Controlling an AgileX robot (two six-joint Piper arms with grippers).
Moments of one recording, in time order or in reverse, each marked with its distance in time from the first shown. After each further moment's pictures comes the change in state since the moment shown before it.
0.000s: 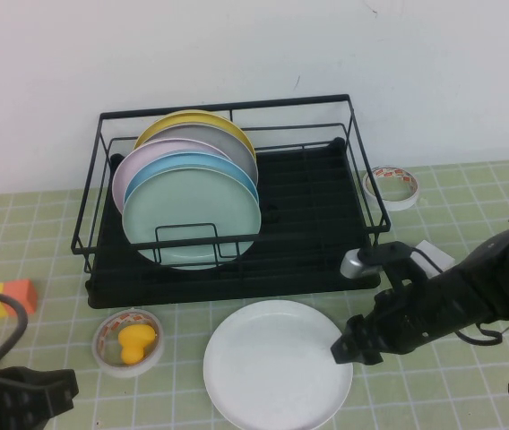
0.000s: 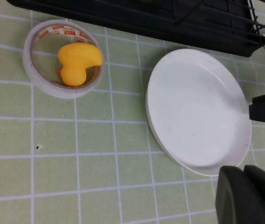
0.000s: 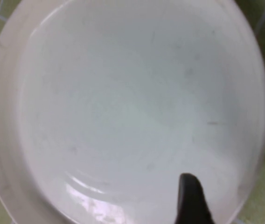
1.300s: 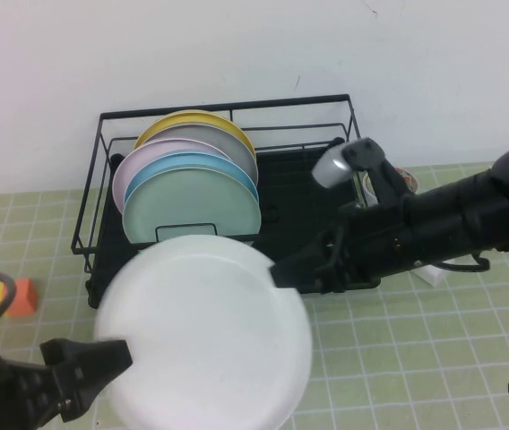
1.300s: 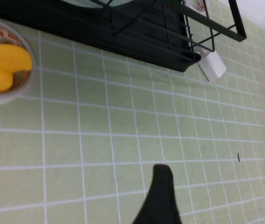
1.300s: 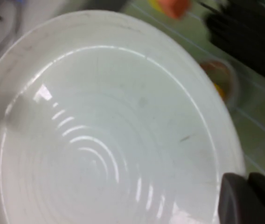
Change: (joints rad) right arm 0.066 -0.323 -0.091 0.098 0.332 -0.084; left arm 0.000 0.019 0.010 -0.344 0.026 0.194
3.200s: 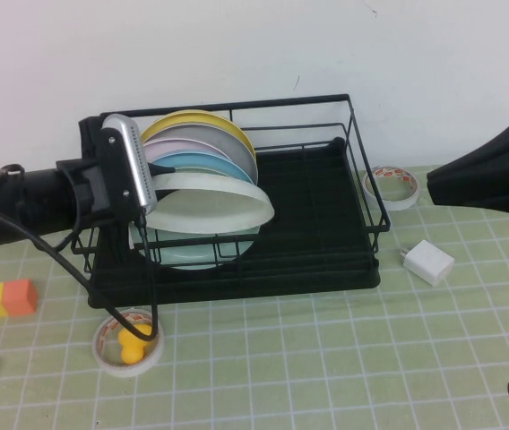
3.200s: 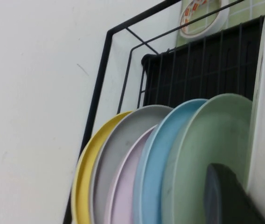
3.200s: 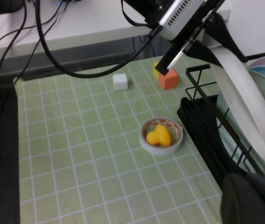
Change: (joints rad) right arm -0.372 -0.387 0.002 -0.121 0.393 -0.356; left arm 0.000 0.885 -0.645 -0.595 0.013 2.453
